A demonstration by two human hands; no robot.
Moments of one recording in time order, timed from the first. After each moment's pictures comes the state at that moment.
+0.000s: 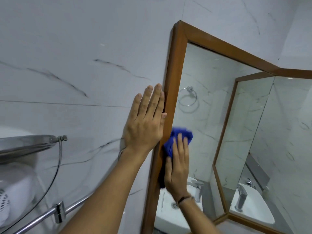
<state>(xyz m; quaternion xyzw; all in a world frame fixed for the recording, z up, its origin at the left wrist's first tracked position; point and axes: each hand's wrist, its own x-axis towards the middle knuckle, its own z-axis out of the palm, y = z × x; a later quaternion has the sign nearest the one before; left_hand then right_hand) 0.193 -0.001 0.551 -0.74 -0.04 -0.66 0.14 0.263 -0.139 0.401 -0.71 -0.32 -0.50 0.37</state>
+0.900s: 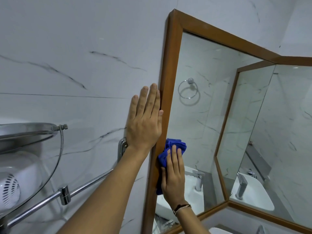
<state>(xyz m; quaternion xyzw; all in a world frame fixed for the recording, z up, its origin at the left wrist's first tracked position) 0.195 -0.009 0.529 -0.75 -0.06 -0.65 0.10 0.247 -0.146 0.328 -0.76 -0.31 -0.47 0.32</state>
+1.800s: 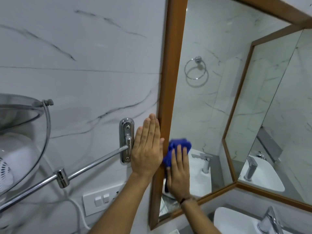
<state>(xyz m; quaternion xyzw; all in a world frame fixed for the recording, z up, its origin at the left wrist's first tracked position) 0.192 -0.019 0.368 -0.78 -0.04 -0.62 0.06 0.249 -0.155 0.267 -0.76 -0.35 -0.46 0.30</state>
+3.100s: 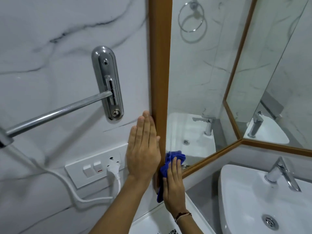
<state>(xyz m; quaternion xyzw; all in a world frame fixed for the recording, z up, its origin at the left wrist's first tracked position) 0.175 -0.016 0.216 -0.84 -0.02 -0.54 0.03 0.199 -0.140 0.013 -0.85 -0.21 -0.28 0.39</state>
